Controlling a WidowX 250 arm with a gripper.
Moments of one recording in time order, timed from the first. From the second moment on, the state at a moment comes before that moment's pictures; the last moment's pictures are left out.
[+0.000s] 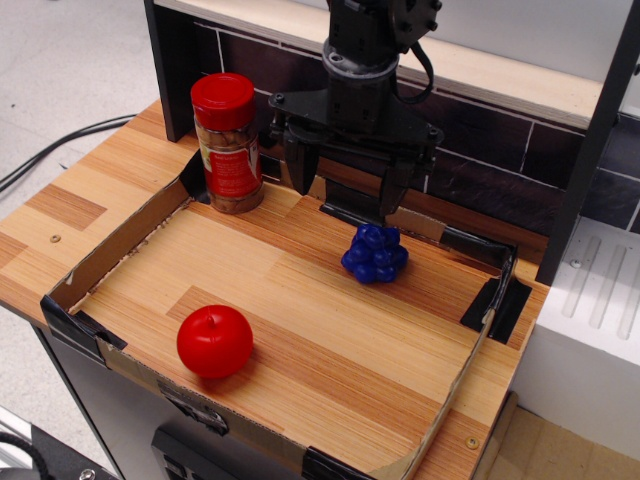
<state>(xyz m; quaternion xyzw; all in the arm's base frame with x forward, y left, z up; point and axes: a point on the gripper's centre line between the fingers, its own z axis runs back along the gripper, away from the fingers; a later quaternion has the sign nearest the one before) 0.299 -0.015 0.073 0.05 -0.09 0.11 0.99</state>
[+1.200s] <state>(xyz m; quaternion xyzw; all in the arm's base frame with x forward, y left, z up) 0.298 0.069 0.098 0.05 -0.11 0.29 0.95</state>
